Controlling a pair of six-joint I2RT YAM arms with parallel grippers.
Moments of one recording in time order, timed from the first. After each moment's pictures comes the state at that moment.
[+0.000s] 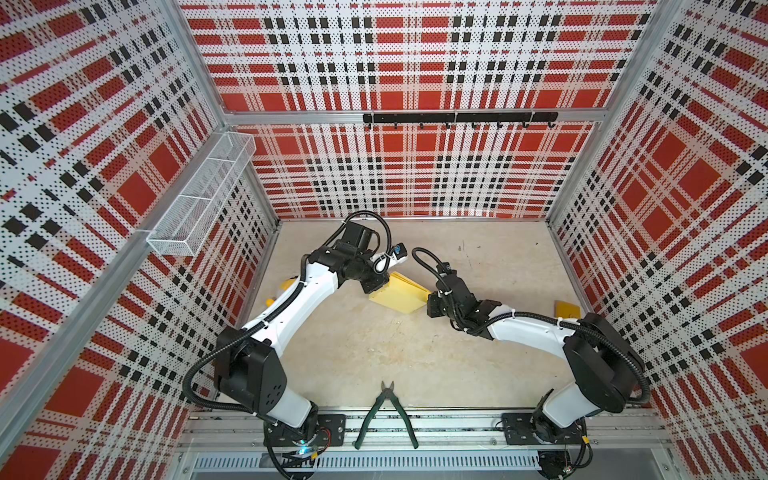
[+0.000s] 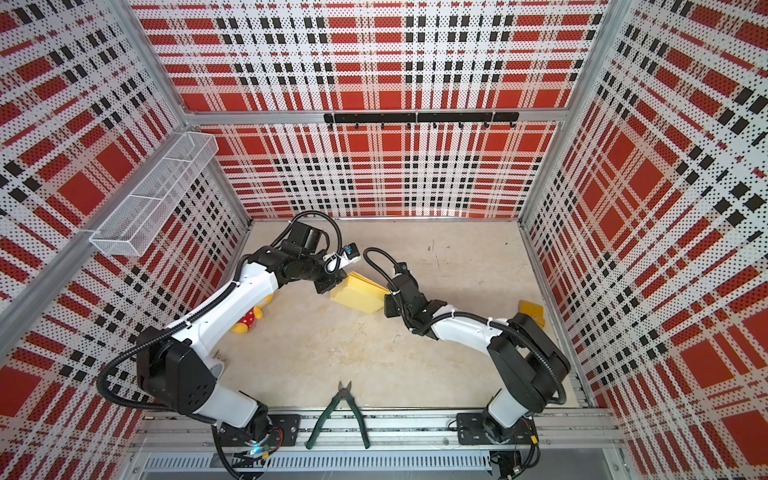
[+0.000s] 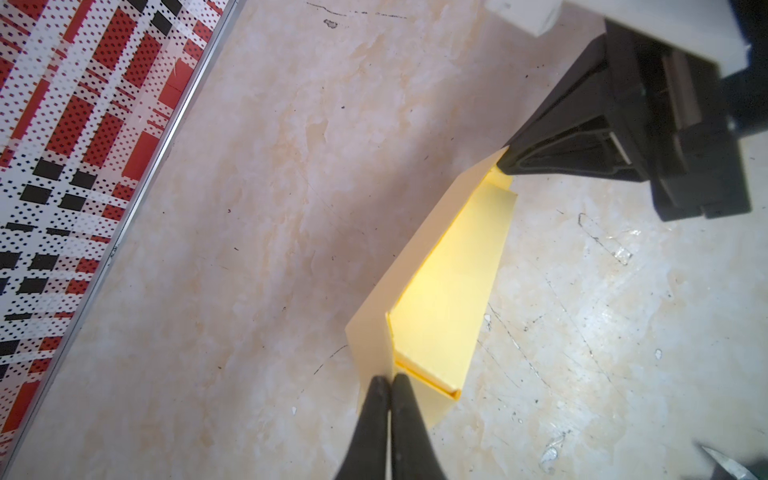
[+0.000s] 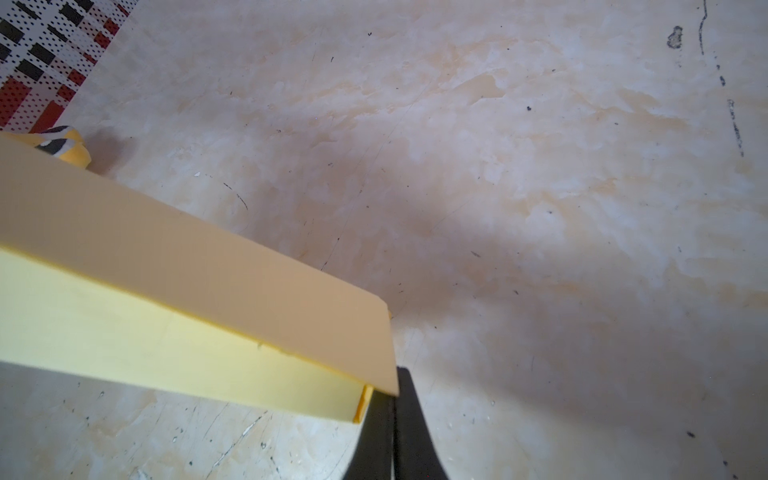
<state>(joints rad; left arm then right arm) -0.43 1.53 1.36 -0.77 0.26 0.69 0.78 1.59 0.90 -0.04 0.23 0.48</state>
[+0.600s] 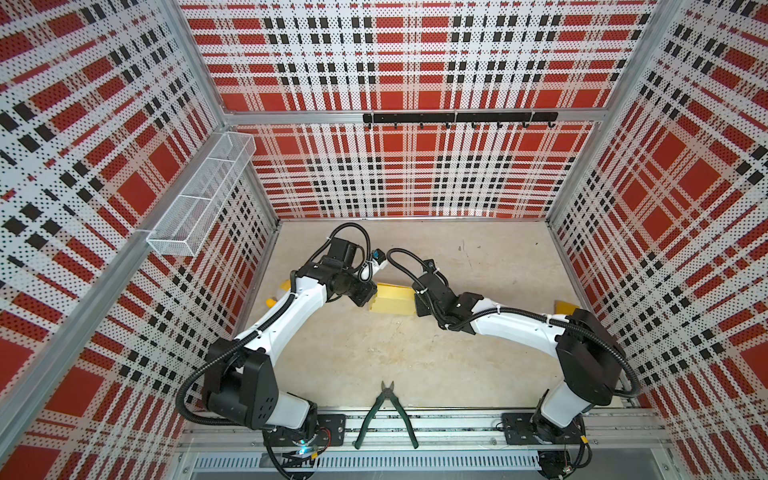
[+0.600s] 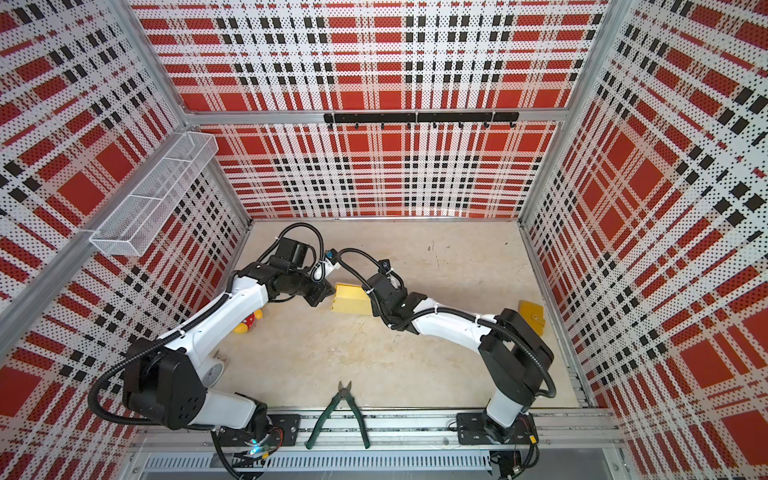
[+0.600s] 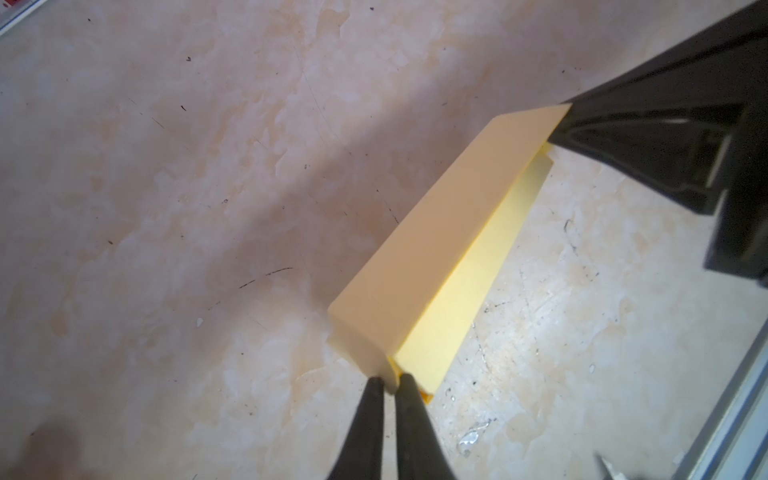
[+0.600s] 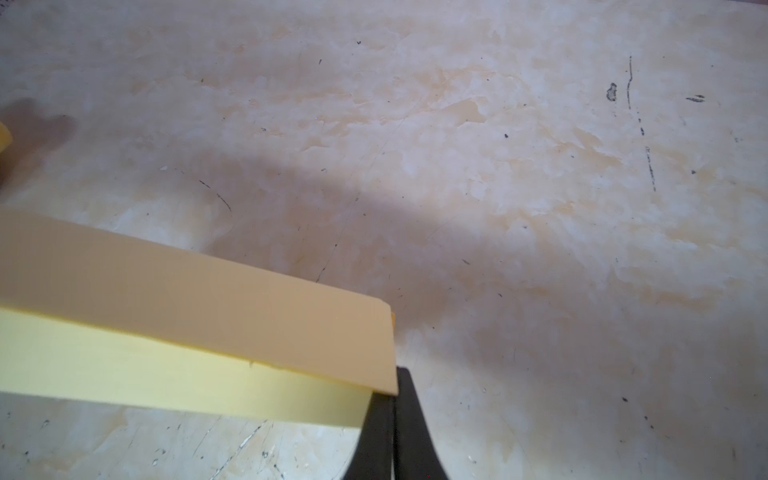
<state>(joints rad) -0.32 1.45 1.16 -0.71 0.35 0.34 0.89 1.67 1.11 -0.28 0.44 0.51</state>
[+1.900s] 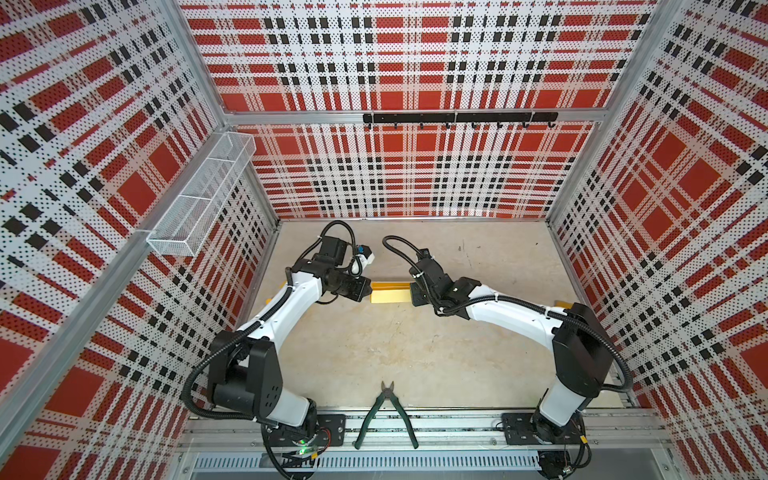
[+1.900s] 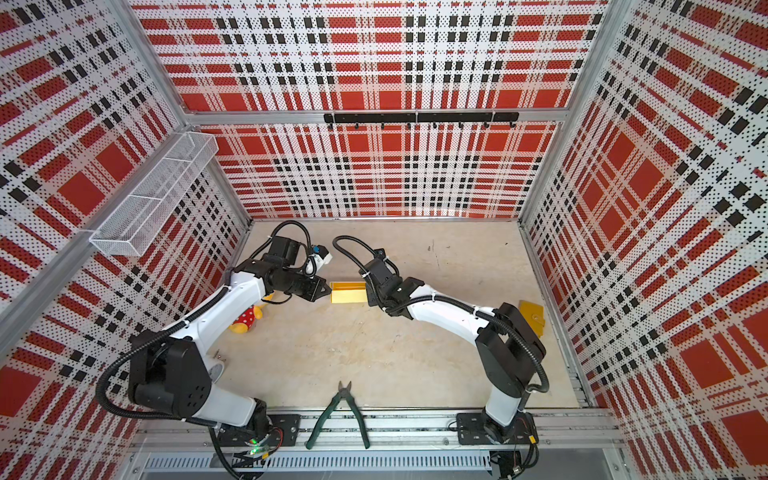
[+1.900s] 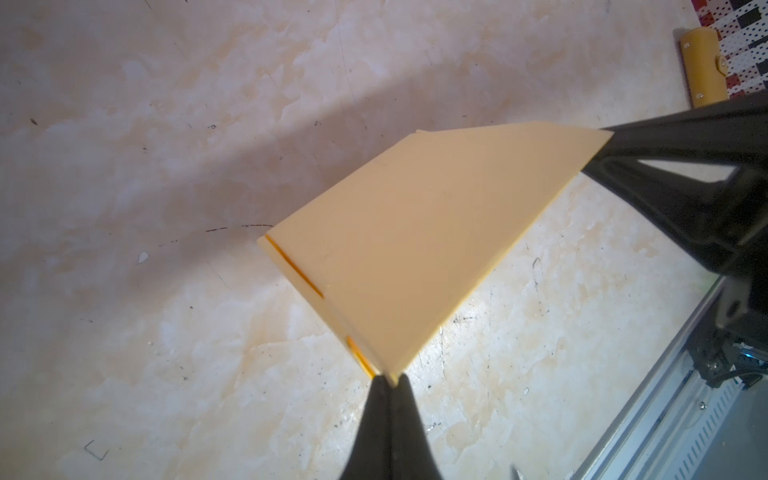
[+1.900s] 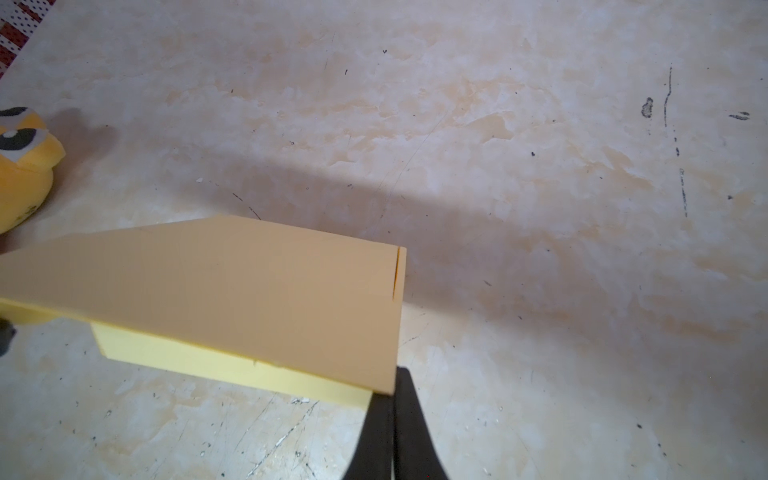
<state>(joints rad) -0.24 1.51 1.17 -0.74 0.45 0.14 0.85 1.73 1.29 -0.40 0.32 0.48</state>
